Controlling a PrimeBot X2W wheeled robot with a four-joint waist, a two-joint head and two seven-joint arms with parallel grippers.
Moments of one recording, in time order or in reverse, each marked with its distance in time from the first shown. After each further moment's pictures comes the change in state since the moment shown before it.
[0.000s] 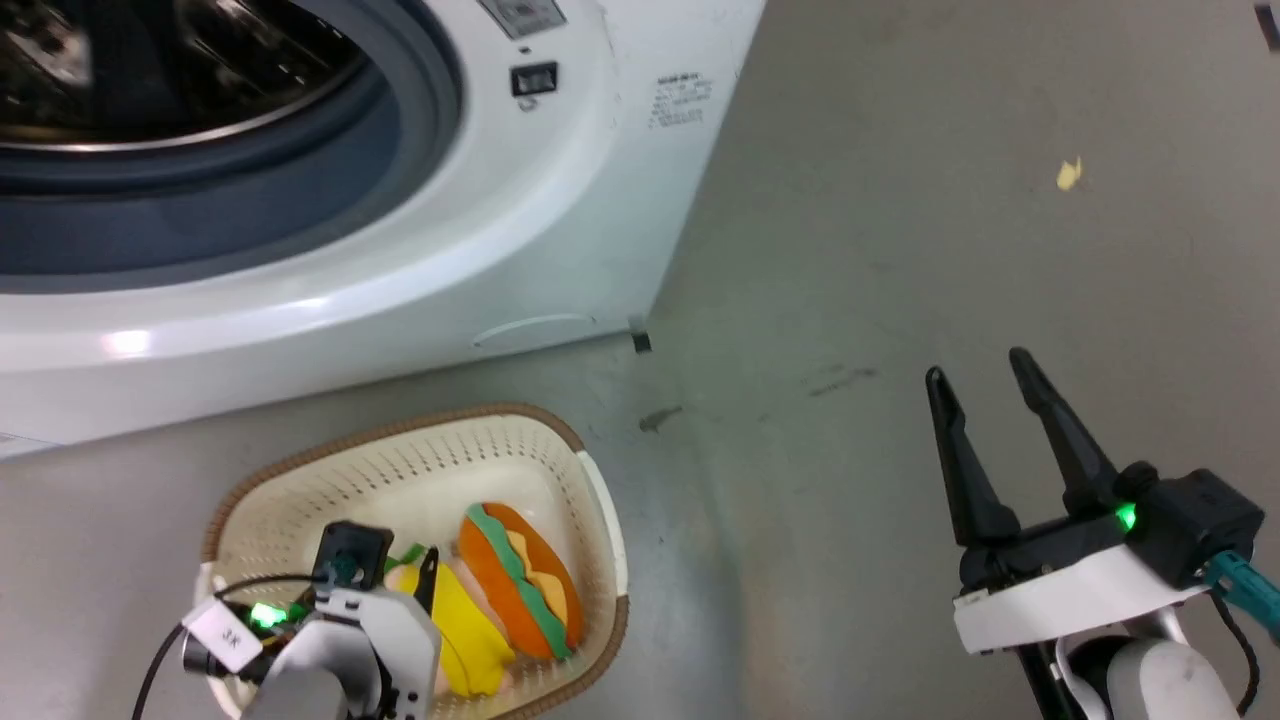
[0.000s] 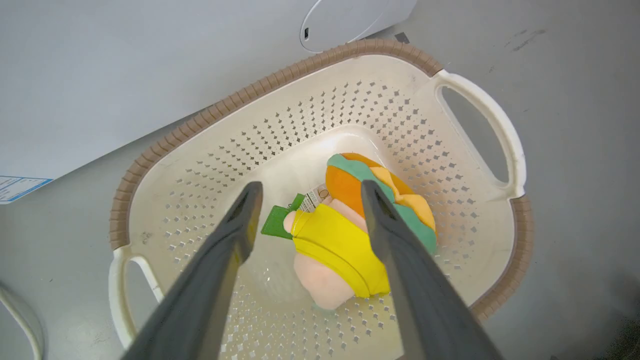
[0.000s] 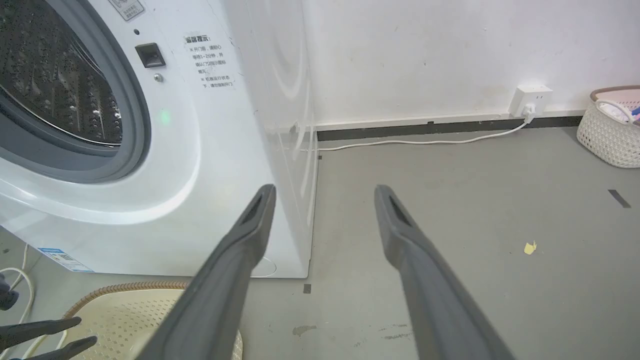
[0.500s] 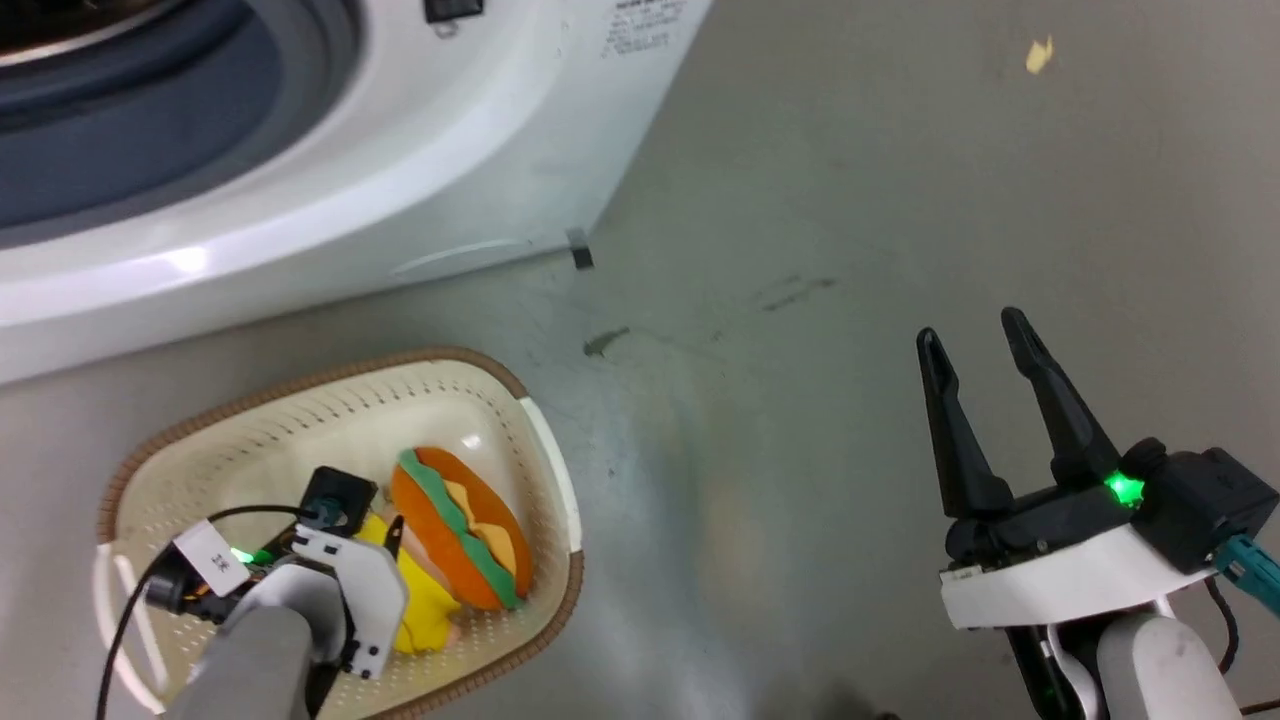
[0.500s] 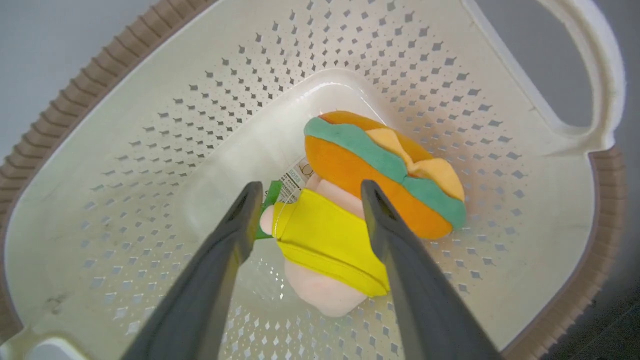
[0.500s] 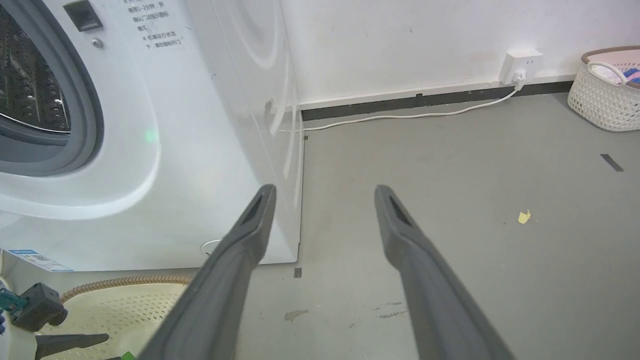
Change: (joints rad) left arm -0.159 0.075 -0.100 0.149 0.015 -0.028 0.030; right arm -0.044 0.000 0.038 -0.025 0.057 0.000 -0.031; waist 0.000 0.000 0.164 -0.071
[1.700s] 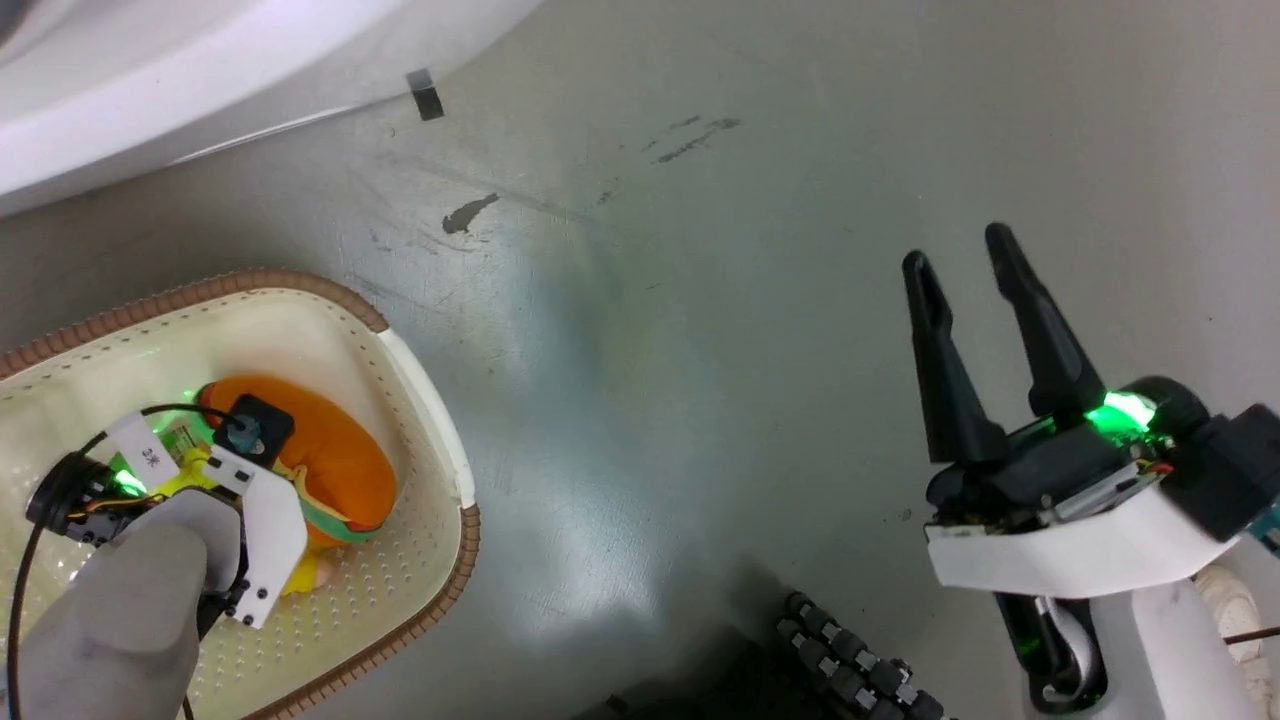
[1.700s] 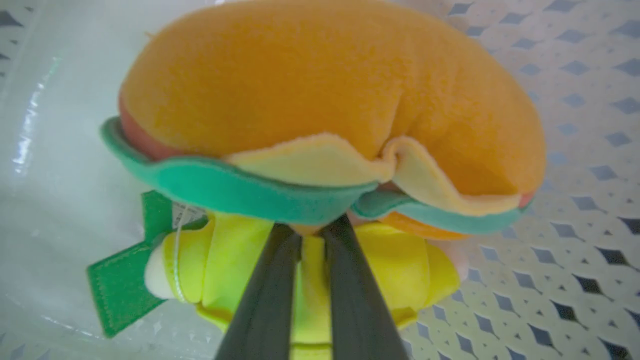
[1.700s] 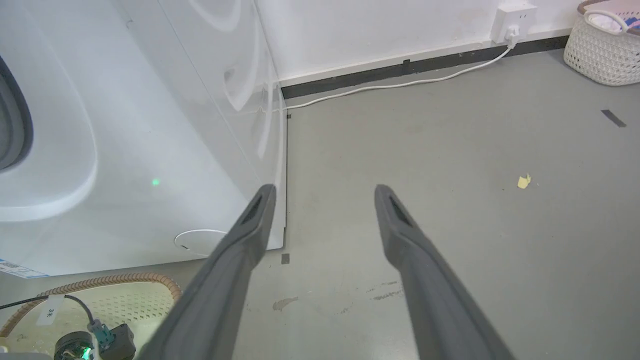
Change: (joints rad) left arm -0.258 0.214 -0.436 0.206 -0.267 -0.043 0.119; right arm -0.100 0.000 0.070 -0.034 0.142 0.000 -0.073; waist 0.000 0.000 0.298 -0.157
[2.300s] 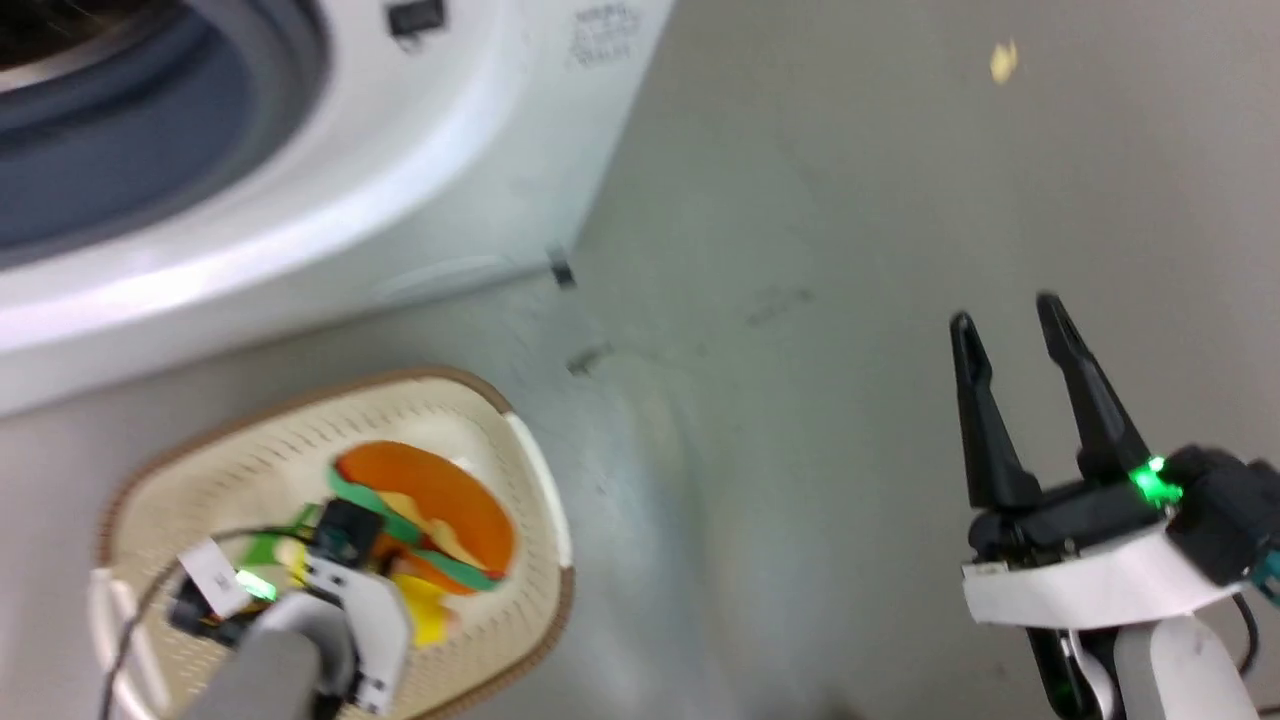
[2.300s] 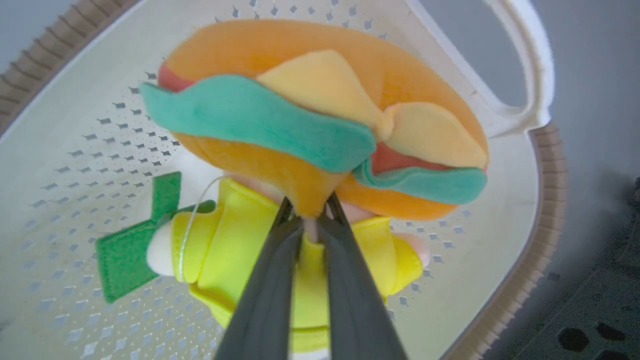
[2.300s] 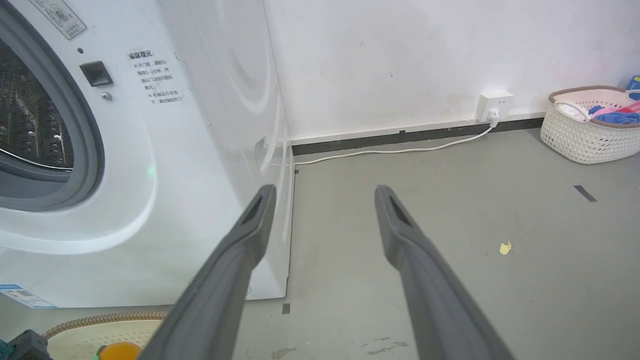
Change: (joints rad) left arm 0.121 -0.149 0.001 0.067 -0.097 0.019 -0.275; right arm 0.080 0.000 -0.091 0.034 -0.123 0.000 -0.008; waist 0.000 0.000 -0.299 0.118
